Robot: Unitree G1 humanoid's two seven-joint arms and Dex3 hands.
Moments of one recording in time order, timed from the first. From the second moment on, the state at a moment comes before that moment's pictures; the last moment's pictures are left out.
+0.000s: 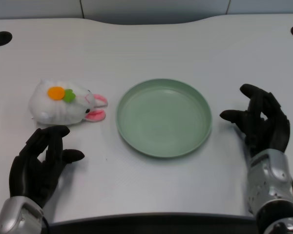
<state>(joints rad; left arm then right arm) -0.04 0.04 0.28 0.26 -0.38 0.09 -0.23 -0.56 -0.05 -0.39 1.09 0.31 -0.40 0.05</state>
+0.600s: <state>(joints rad) -0.04 0.04 0.28 0.26 -0.39 0.10 -0.24 -0.51 -0.09 -0.36 1.08 0.28 -0.44 0.21</state>
